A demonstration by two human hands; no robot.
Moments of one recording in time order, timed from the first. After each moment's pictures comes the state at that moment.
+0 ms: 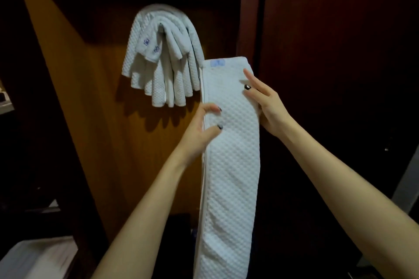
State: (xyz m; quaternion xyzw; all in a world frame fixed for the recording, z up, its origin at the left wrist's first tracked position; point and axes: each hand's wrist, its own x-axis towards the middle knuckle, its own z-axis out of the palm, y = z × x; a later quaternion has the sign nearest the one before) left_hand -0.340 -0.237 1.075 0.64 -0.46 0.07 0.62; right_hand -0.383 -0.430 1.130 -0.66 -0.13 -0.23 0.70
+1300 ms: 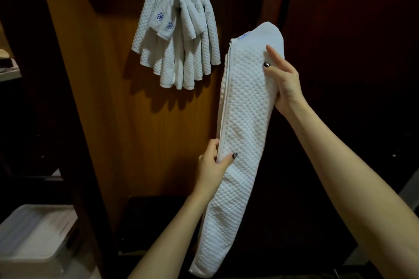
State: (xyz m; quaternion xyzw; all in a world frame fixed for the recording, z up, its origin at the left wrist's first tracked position) left_hand -0.367 -0.259 0.960 0.66 -0.26 0.07 0.70; right_hand -0.358 -0.432 1.147 -0.62 -0.10 -0.30 0.72
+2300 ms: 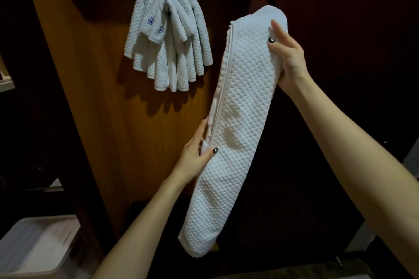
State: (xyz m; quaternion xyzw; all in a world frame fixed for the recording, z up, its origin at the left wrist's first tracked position) left_hand -0.325 -0.213 0.974 0.72 -0.38 0.04 0.57; right_hand -0.374 -0.438 1.185 -0.58 -0.11 -0.32 0.74
